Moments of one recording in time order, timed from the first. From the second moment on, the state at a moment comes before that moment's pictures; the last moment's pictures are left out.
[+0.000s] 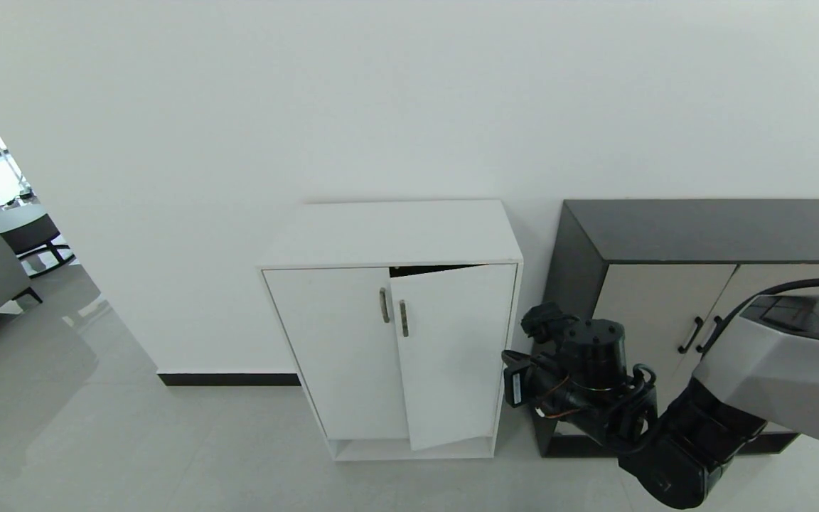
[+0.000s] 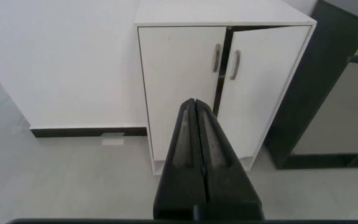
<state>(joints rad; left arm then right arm) 0.00 0.00 0.00 0.00 0.00 0.00 0.64 2.19 -0.78 -1.12 -0.14 0.11</state>
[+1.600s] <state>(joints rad) 0.00 0.00 0.00 0.00 0.00 0.00 0.24 1.81 -0.27 -1.21 -0.26 -0.13</state>
